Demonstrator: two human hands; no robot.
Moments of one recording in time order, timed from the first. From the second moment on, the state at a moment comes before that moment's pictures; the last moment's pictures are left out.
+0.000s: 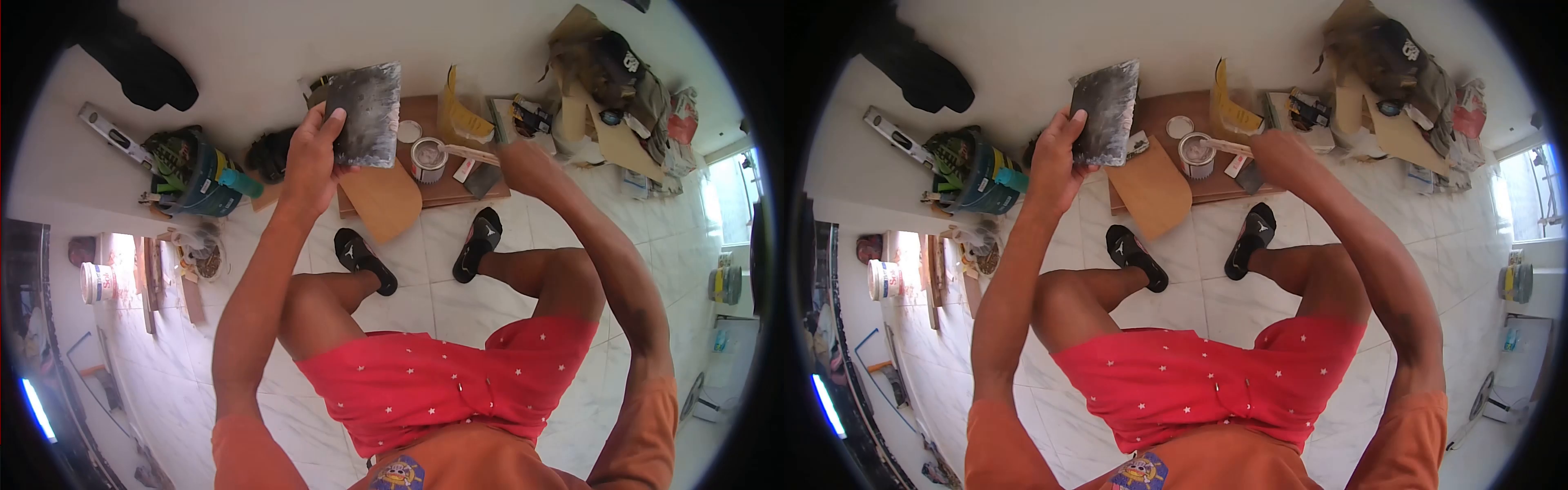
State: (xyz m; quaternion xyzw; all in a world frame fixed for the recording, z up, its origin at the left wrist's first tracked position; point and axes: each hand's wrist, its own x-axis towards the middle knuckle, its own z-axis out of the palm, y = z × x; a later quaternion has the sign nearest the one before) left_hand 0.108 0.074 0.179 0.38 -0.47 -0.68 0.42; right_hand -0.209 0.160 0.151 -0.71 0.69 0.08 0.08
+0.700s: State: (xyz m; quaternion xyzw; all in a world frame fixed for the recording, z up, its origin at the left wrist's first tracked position) left_hand 0.079 0.000 -0.013 0.45 -0.38 -0.71 0.38; right_hand -0.211 0.052 0.025 -0.75 0.63 0.16 0.11
